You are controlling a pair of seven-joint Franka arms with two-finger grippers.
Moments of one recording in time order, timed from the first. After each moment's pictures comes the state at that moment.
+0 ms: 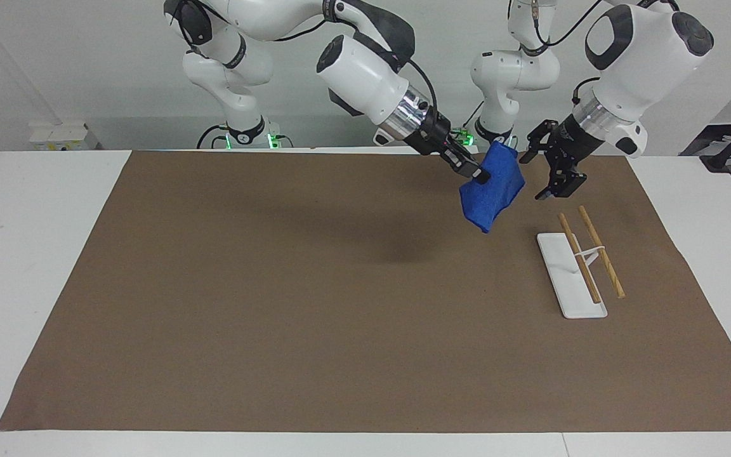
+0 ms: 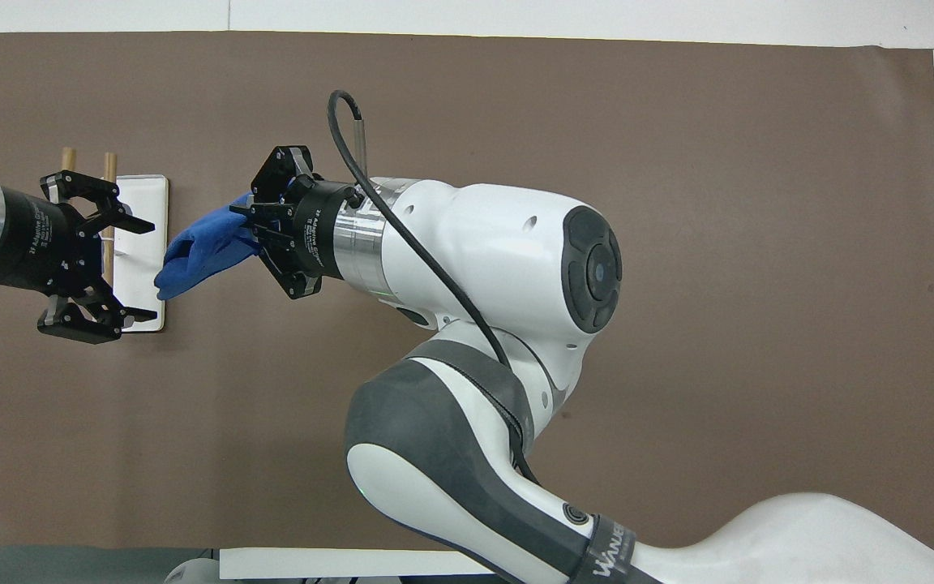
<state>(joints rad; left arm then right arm) -0.18 -0.15 -0.03 -1.88 -0.30 1.69 -1.79 0.02 0.39 0.86 -1.61 0.40 2.71 1.81</state>
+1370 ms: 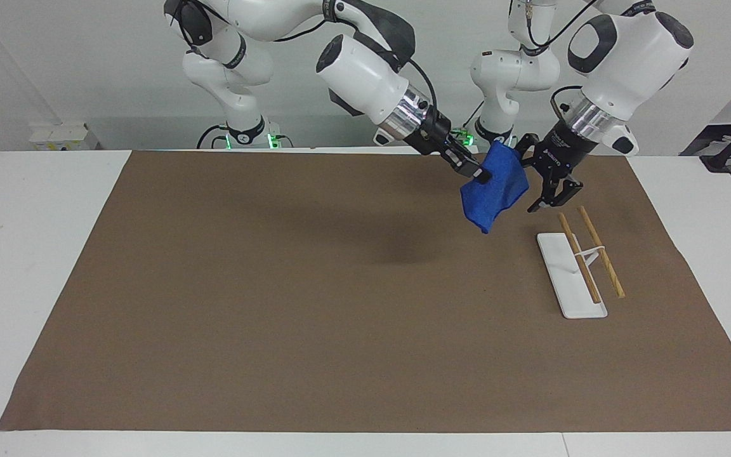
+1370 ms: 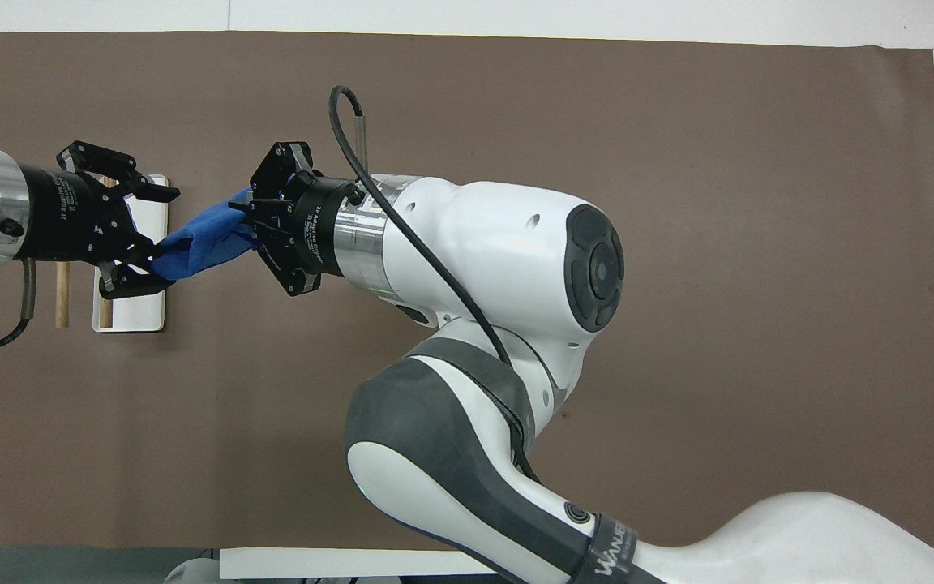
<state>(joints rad) -0.21 -0.16 -0.03 -1.94 -0.38 1.94 -1.98 0.02 0.39 0.86 -1.61 0.40 2.71 1.81</state>
